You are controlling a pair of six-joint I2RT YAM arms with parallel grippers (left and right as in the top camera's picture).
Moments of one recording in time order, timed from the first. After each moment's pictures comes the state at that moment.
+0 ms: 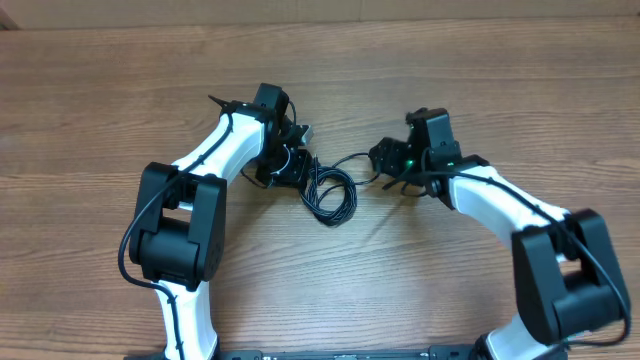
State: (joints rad) left arm -0.28 2.09 1.45 -0.89 0.41 -0.05; right arm 0.30 1.78 0.95 -0.13 -0.25 0.57
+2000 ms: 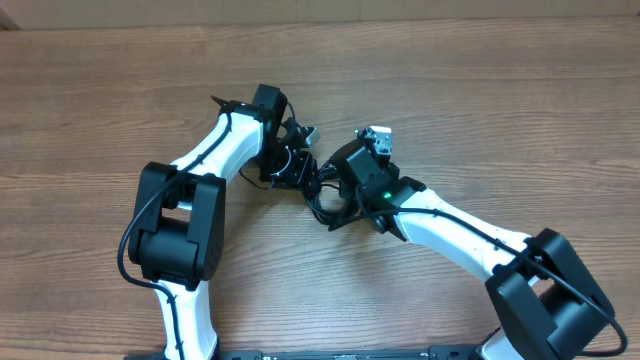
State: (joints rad) left arm -0.28 2.09 1.45 -0.92 0.56 0.05; right arm 0.67 1.72 1.00 -0.26 0.37 0.67
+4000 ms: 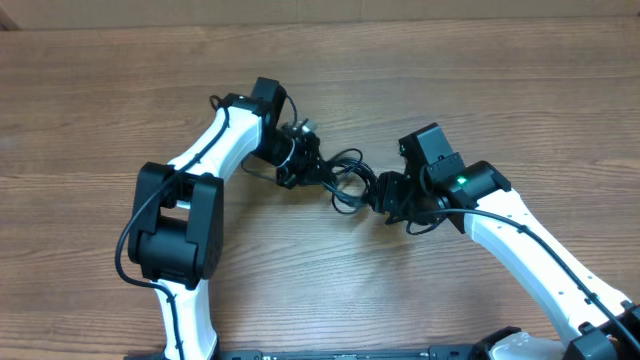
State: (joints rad) left arm -0.26 2.10 1.50 -0.96 0.87 -0.58; right arm 0.44 1.45 1.04 -0.80 -0.24 0.70
